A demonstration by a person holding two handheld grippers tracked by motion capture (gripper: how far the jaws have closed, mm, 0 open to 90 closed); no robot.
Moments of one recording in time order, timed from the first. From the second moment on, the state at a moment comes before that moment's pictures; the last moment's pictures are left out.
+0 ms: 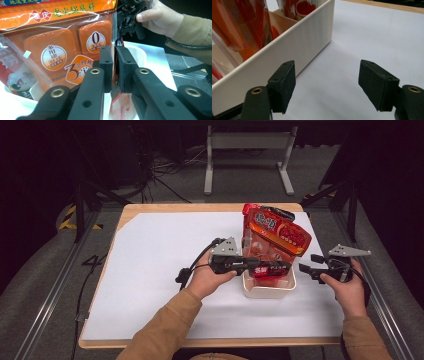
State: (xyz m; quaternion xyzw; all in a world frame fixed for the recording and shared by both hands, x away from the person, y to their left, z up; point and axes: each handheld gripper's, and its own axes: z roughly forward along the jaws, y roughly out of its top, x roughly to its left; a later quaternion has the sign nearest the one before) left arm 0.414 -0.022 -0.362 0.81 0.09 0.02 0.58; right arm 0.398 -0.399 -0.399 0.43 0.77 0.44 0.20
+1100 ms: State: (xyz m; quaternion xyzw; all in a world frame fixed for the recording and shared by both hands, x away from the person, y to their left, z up) left arm 0.386 0.091 -0.315 0.79 0.18 0.11 0.57; right arm 0.402 -0.388 -0.389 0.41 0.77 0.44 0.20
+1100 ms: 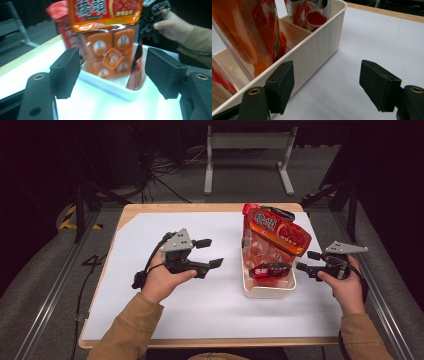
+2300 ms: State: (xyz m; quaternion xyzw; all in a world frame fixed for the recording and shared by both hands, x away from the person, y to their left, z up) left arm 0.390 0.221 -0.401 0.76 0.35 0.15 0.52; right arm 0.399 -0.394 -0.396 0.41 0.76 0.45 0.21
